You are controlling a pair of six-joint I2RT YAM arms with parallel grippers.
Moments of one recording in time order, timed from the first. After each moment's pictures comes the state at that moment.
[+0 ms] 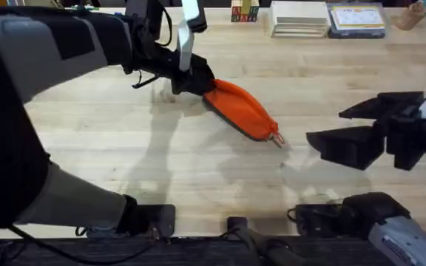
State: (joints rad) left arm -0.17 1.69 1.05 -0.53 0.81 1.06; right arm 0.12 0.71 1.04 -1.27 -0.44 -0.15
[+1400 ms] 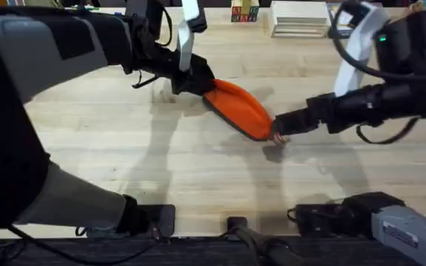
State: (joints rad) left arm -0.17 1.69 1.05 -0.53 0.81 1.06; right arm 0.15 1.08 0.86 -1.01 -0.55 -0.07
